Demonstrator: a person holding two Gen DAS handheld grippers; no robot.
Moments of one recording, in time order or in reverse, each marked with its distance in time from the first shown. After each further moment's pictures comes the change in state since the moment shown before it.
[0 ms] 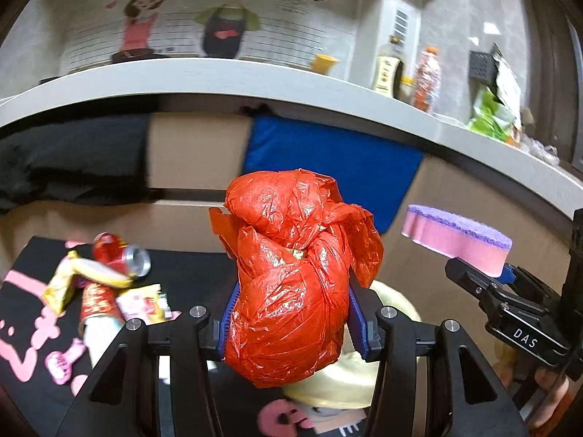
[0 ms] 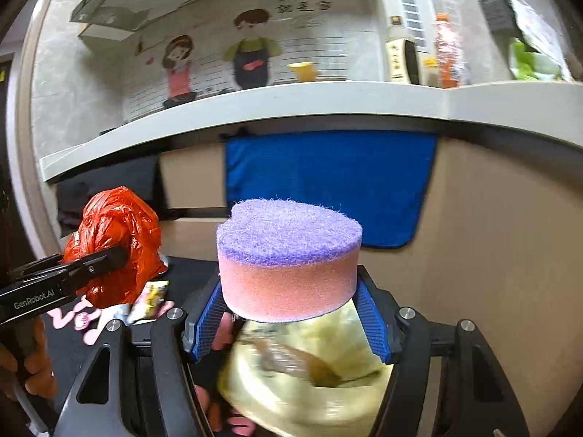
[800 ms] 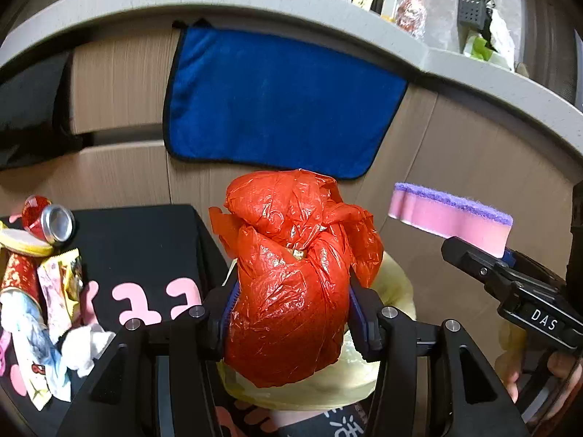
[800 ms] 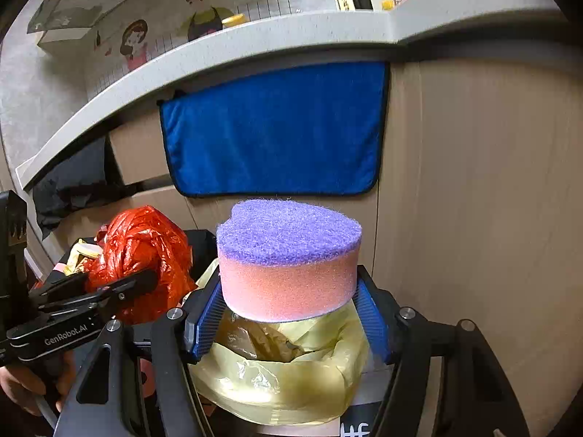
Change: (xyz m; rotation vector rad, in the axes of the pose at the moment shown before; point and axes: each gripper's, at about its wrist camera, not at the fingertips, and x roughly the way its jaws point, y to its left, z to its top) left arm 0.100 -0.044 -0.044 0.023 0.174 -0.085; right arm 0.042 -0.065 -0.038 0.105 0.141 -0.026
